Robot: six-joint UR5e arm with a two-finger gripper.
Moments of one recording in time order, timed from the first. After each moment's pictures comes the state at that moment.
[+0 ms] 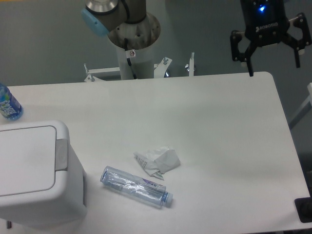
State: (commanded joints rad) arm 2.75 -1.62 -1.46 -0.97 1.48 0.95
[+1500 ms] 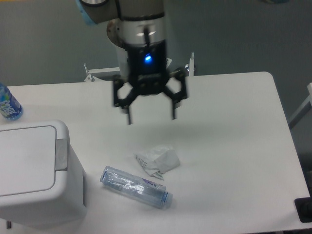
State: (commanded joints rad) arm 2.27 -1.71 -1.49 -0.98 1.31 -0.03
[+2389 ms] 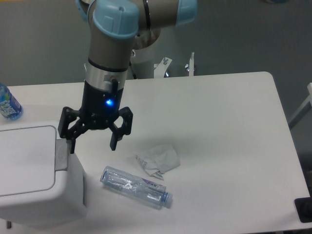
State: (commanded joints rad) arm 2.22 -1.80 -1.48 -0.97 1.19 -0.19
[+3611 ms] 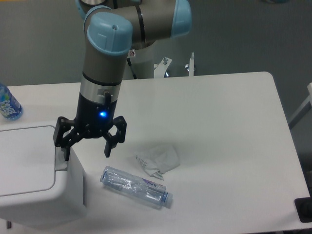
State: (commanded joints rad) arm 2.20 -1.83 -1.48 -0.96 1.20 -0.19
